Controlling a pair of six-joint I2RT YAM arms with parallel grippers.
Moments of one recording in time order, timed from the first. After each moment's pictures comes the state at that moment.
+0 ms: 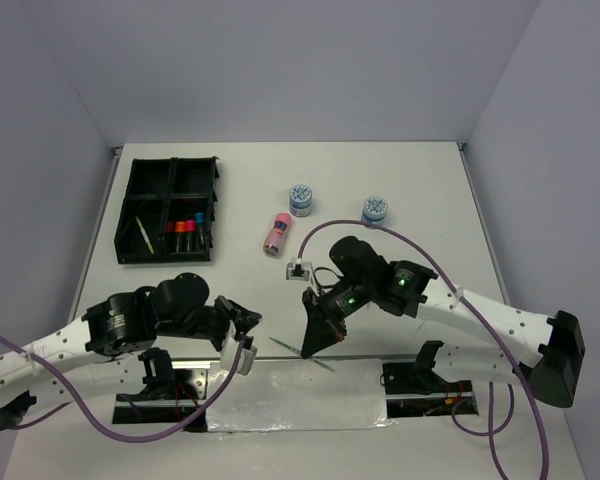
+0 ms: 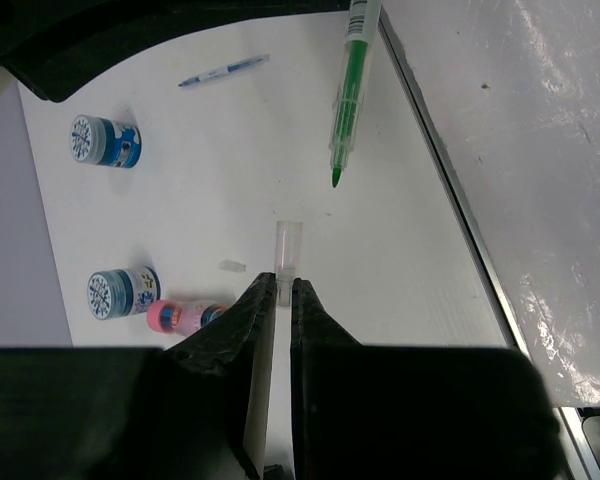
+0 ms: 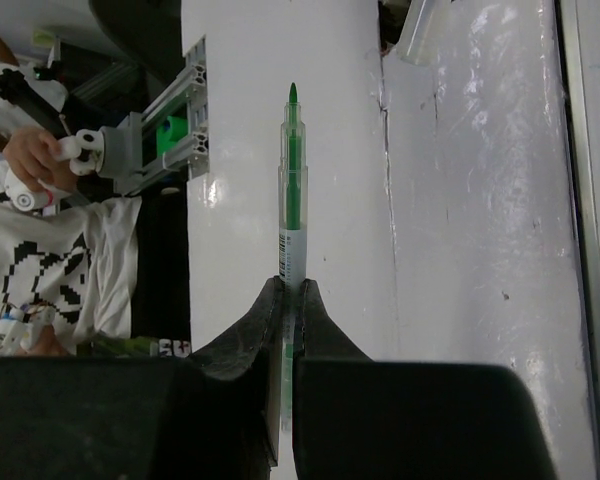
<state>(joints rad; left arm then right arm) -1.15 0.69 0.86 -0.75 0.24 0.91 0.98 1.07 0.88 -0.50 -0.90 0.35</state>
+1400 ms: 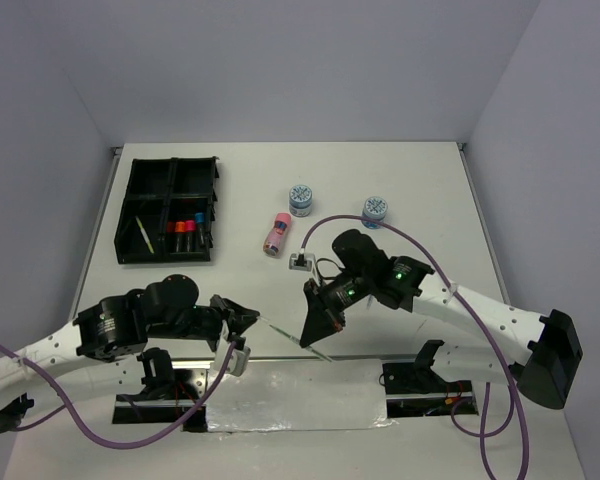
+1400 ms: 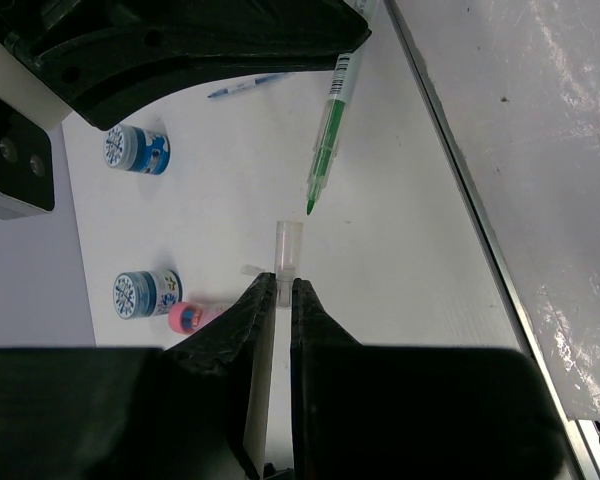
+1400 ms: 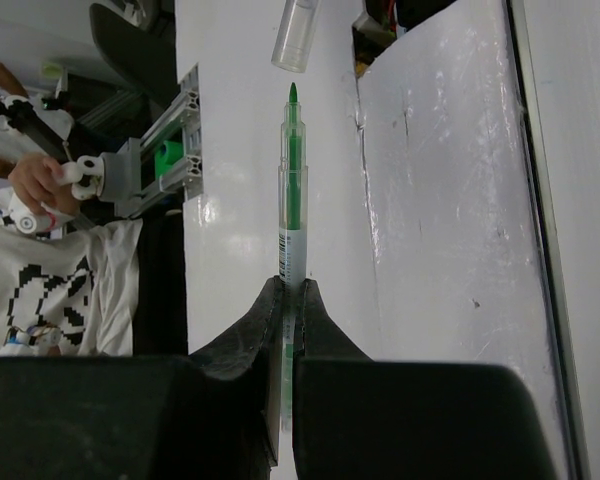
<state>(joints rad) -1.15 0.64 0.85 -0.72 0.23 0.92 0.90 1.10 0.85 -0.45 -0.94 0.35</state>
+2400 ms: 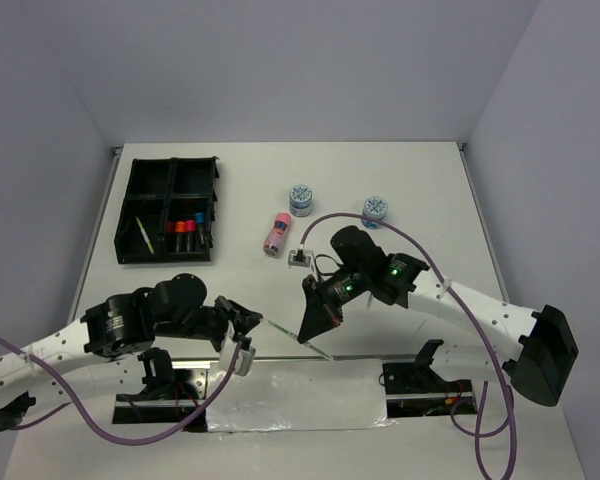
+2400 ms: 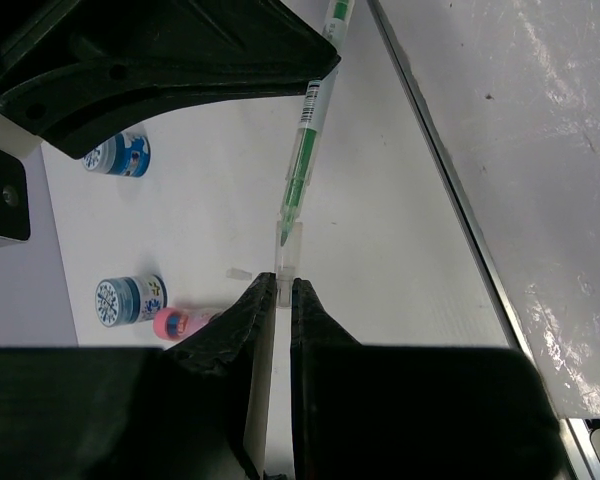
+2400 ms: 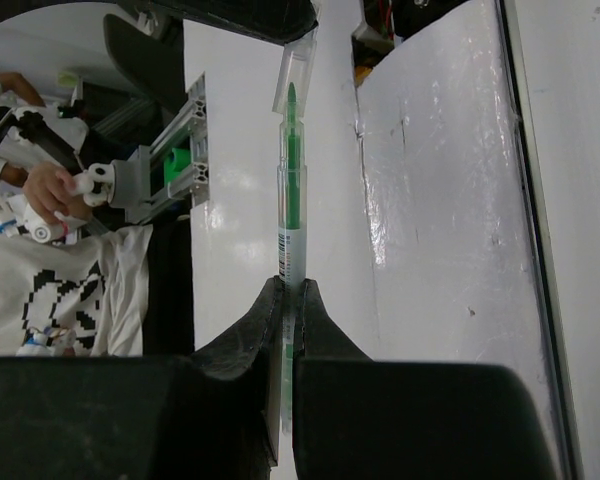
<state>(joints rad) -1.15 0.67 0.85 -0.72 0.25 0.92 0.86 1.14 0.84 -0.40 -0.98 0.36</state>
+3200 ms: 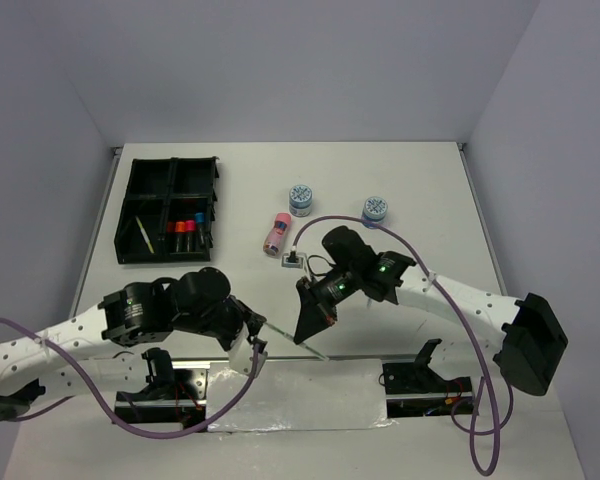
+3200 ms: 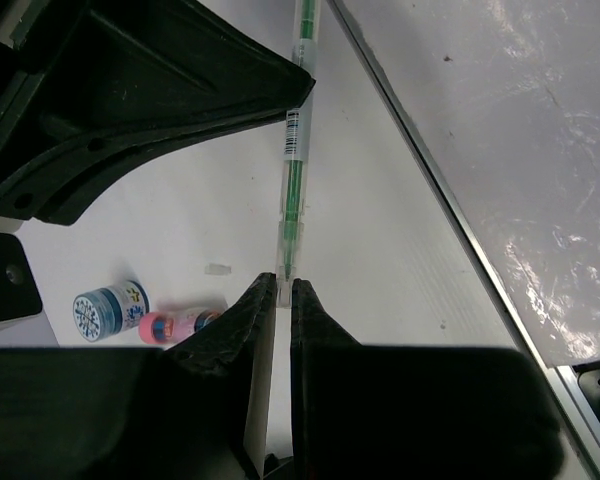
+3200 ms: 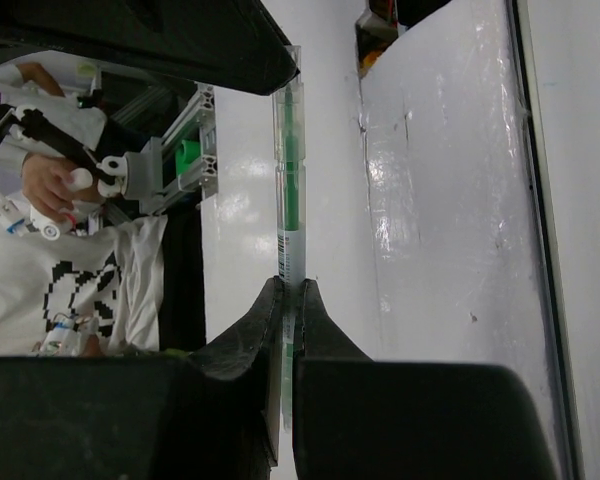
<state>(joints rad) -1.17 0.82 0.95 -0.84 0.26 0.99 0.87 1.23 0.84 -0.37 -1.02 0.36</state>
